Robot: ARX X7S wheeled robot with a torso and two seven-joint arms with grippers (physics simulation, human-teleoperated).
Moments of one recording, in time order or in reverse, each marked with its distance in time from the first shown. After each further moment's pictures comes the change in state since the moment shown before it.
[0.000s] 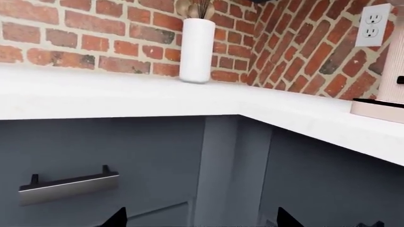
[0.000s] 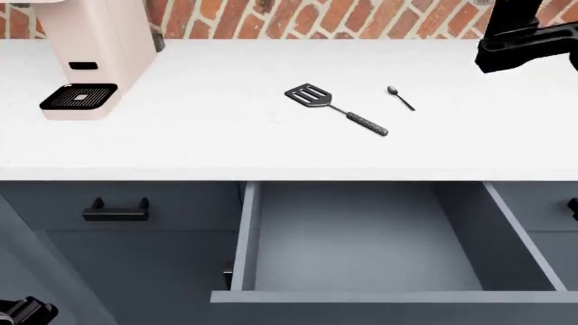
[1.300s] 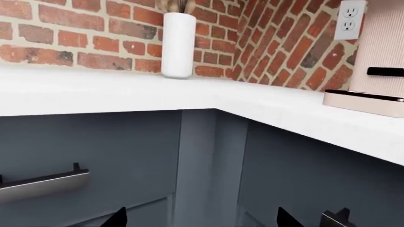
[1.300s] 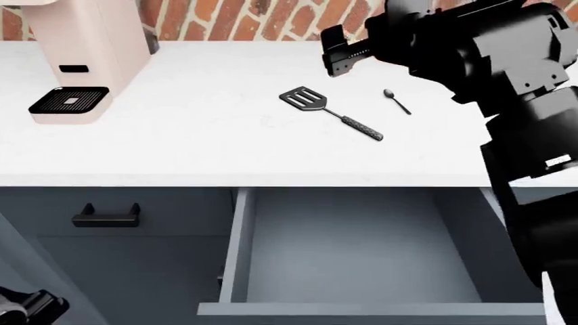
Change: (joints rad) left arm -0.022 -0.024 0.037 -0.015 -0.014 -0.020 0.012; right arm 0.465 -0.633 -0.620 1.342 -0.467 -0.275 -0.729
